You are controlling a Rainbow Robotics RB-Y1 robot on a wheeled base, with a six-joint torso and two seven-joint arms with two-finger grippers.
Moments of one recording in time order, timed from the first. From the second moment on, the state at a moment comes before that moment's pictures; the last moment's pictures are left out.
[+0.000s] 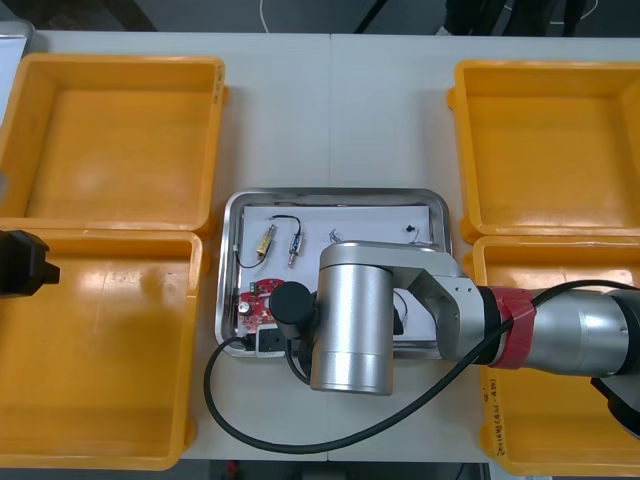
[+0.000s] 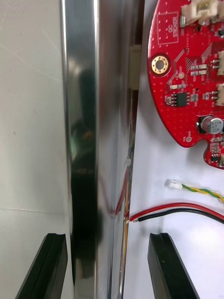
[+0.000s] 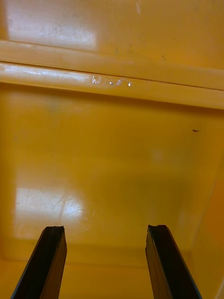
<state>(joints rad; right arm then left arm) -0.89 -0.45 1.21 -1.86 -0.62 1.56 1.66 -0.11 0.74 0.30 -2.29 0.81 1.91 -1.11</state>
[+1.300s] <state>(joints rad) -0.96 -0.45 1.21 -1.87 -0.63 1.58 1.66 -0.11 0.74 0.30 -2.29 0.81 1.91 -1.11</state>
